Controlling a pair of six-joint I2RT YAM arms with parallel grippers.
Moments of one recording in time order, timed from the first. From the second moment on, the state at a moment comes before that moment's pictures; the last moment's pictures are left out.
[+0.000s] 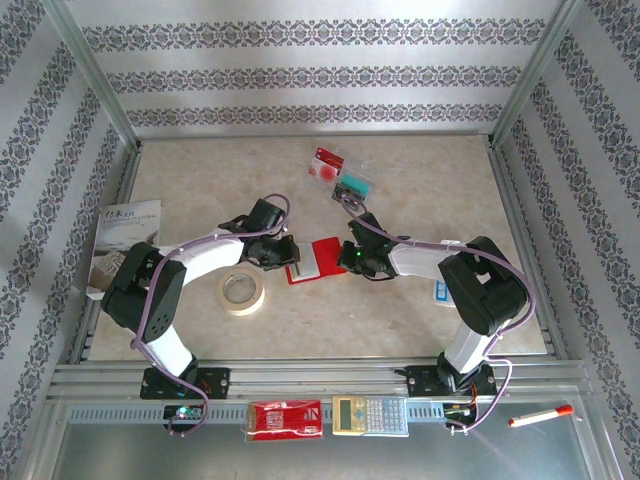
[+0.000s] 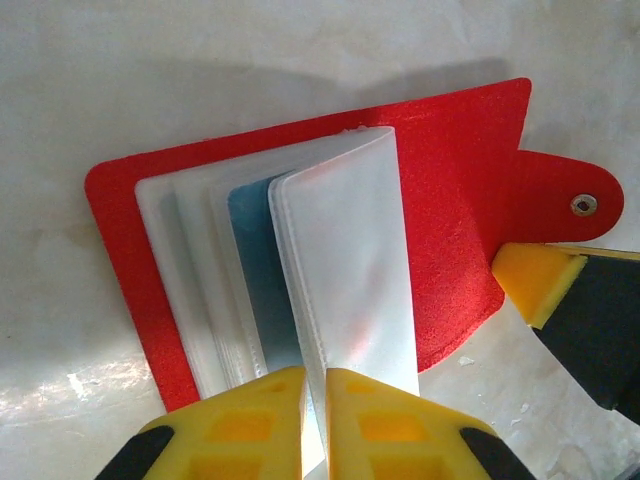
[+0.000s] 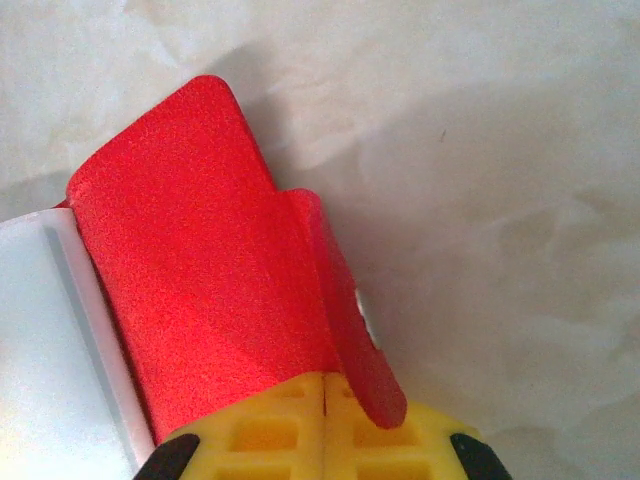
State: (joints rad) left arm -0.48 1.68 0.97 -0.34 0.34 -0.72; right arm 0.57 1.72 0.82 -0.12 -0.18 0.86
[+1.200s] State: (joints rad) left arm -0.48 1.78 1.00 -0.33 0.39 -0.70; right arm 0.70 1.69 0.99 -0.27 -0.17 0.62
